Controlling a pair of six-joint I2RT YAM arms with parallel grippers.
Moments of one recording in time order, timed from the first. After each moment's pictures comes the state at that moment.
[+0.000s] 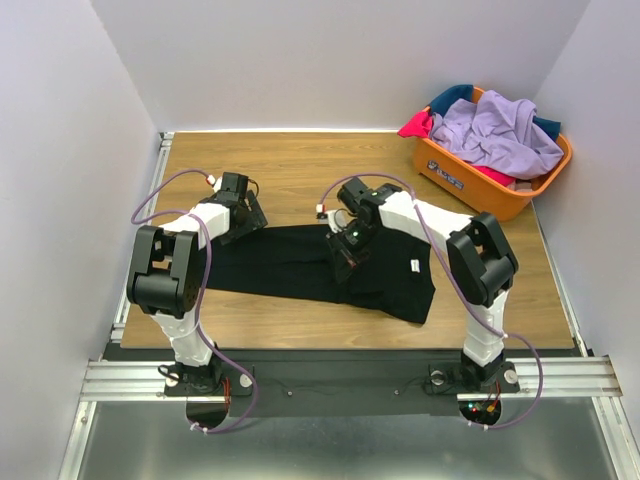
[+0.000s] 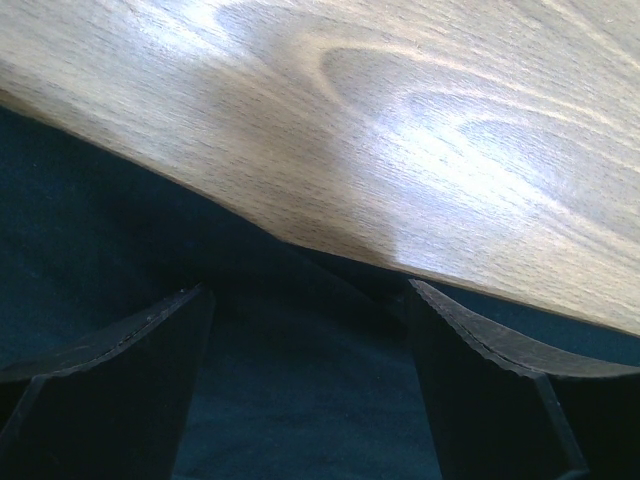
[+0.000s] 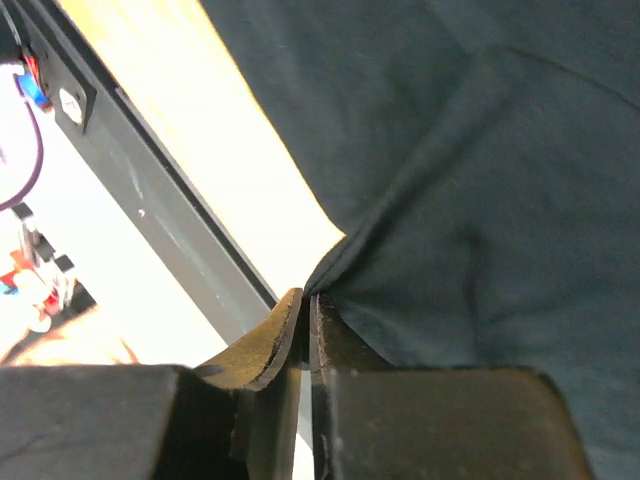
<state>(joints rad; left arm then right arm) -0.17 1.75 1.06 -0.31 -0.17 -0.57 0.64 1.95 1.48 -0.91 -0.67 0.02</state>
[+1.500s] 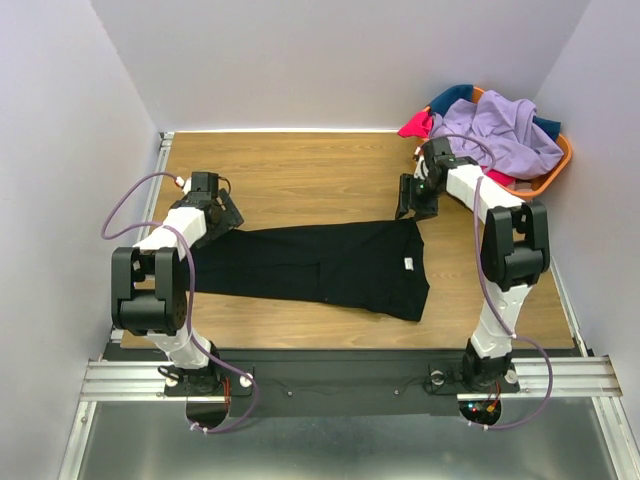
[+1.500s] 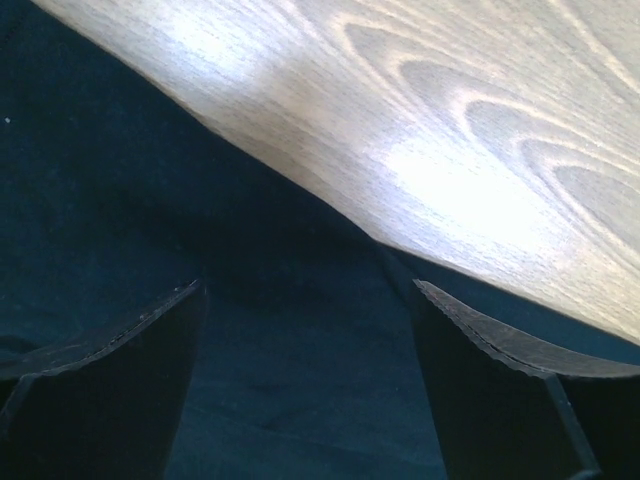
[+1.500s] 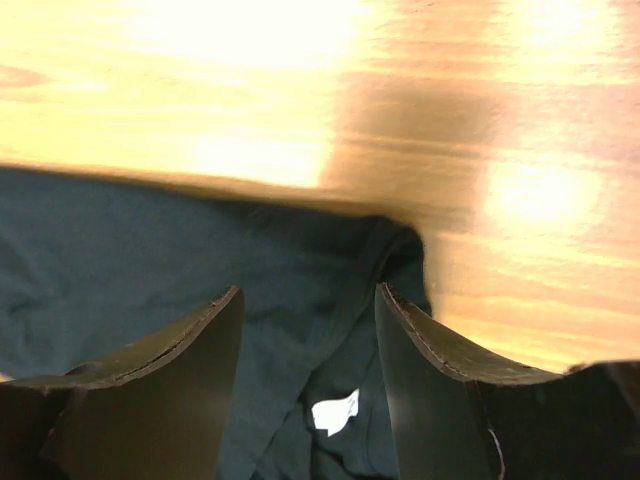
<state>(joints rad) -0.03 1.61 1.02 -0.39 -0.17 -0.54 0.16 1.96 1.54 -0.74 -0.25 0.24</state>
